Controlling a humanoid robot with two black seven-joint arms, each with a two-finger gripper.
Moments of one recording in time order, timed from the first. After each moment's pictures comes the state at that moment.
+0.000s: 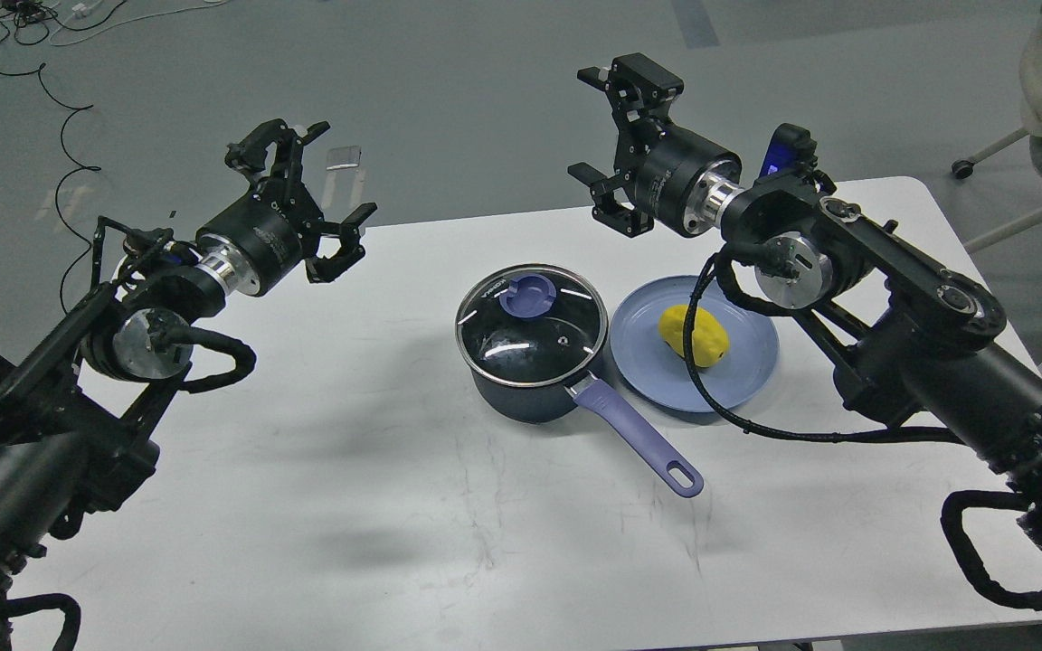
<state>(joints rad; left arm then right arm) -0.72 0.41 -0.90 -0.99 0.18 -0.26 0.07 0.76 -0.09 0.96 1.12 -0.59 0.02 -0.15</state>
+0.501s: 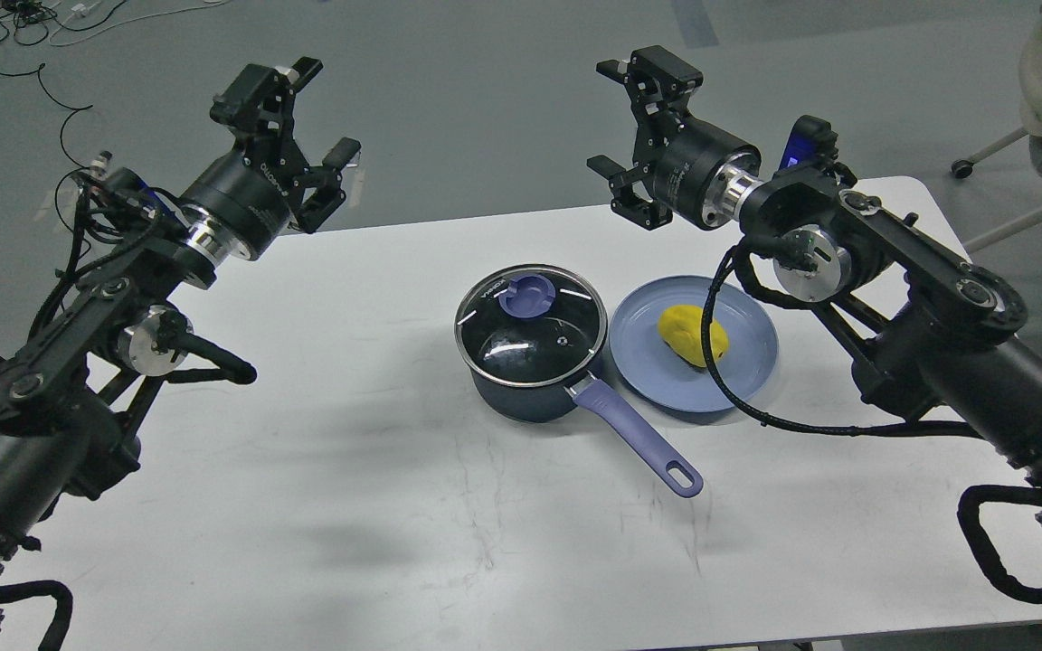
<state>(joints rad) -0.77 0.43 -0.88 -1.00 0.70 -0.28 -0.35 0.76 -0.13 0.96 1.11 -0.59 0.03 -0.15</state>
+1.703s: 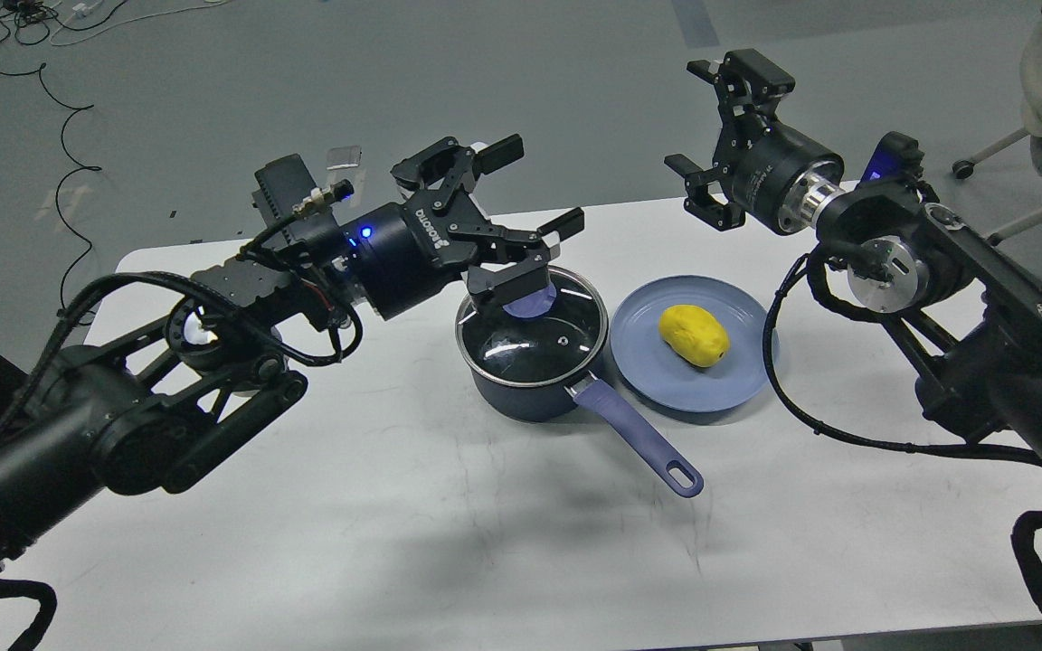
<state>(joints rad) -0.86 0.43 -0.53 -1.32 2.02 0.23 -0.45 0.64 -0.22 1.08 1.17 -0.59 0.02 -0.15</state>
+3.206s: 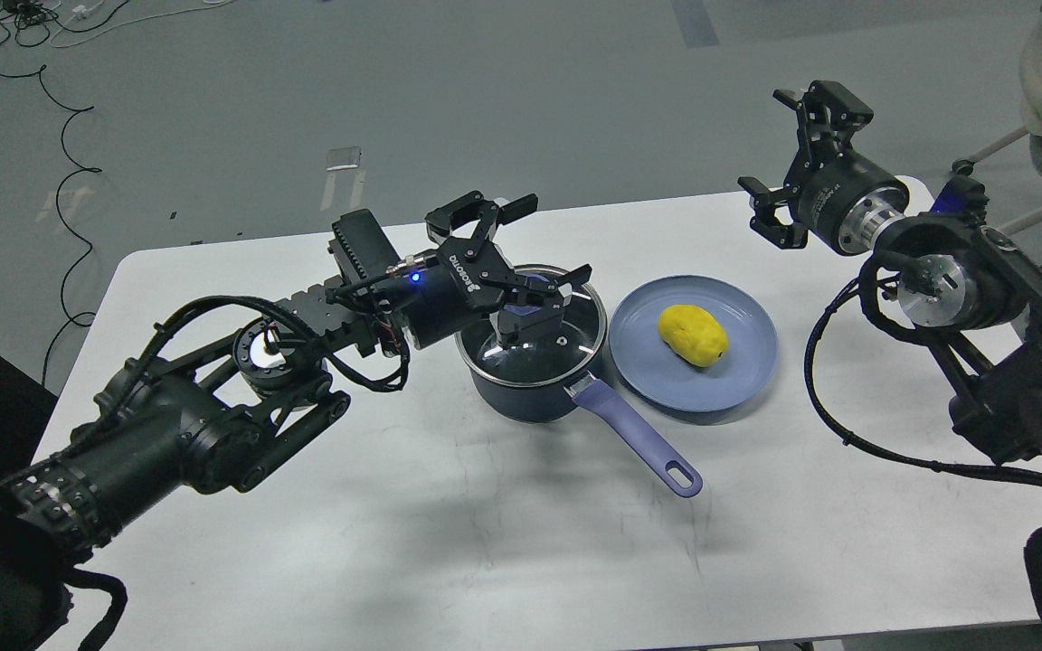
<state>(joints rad) -0.88 0.25 -0.39 -0.93 2.15 0.38 -0.48 0.56 -0.21 1.24 1.05 -0.58 0.02 -0.16</state>
